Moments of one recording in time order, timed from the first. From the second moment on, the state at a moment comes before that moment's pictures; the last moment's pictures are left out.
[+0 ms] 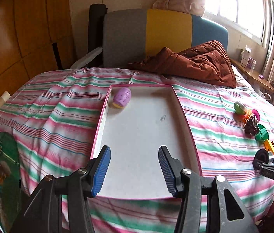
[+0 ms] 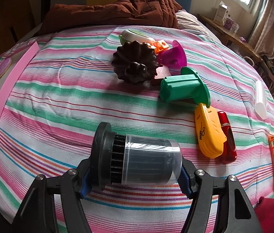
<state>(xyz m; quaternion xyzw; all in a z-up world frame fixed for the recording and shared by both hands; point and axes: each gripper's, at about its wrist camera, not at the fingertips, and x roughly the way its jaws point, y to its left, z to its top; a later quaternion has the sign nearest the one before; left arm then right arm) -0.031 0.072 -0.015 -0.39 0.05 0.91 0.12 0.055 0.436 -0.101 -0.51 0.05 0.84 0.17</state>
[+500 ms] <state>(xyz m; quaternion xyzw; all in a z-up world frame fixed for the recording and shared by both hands) -0.020 0.049 -0.015 -0.40 0.04 0.91 0.11 0.050 0.402 -0.098 -0.50 0.02 0.85 0.15</state>
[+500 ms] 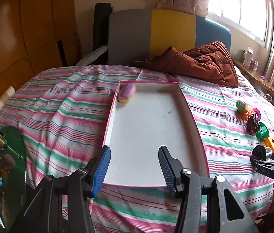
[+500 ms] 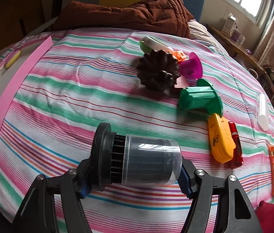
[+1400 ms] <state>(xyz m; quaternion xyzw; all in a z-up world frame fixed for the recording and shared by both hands) -0.021 -0.021 -0.022 -0.40 -0.01 0.91 0.06 -0.116 0.163 -0.035 -0.47 0.00 0.88 -0.08</state>
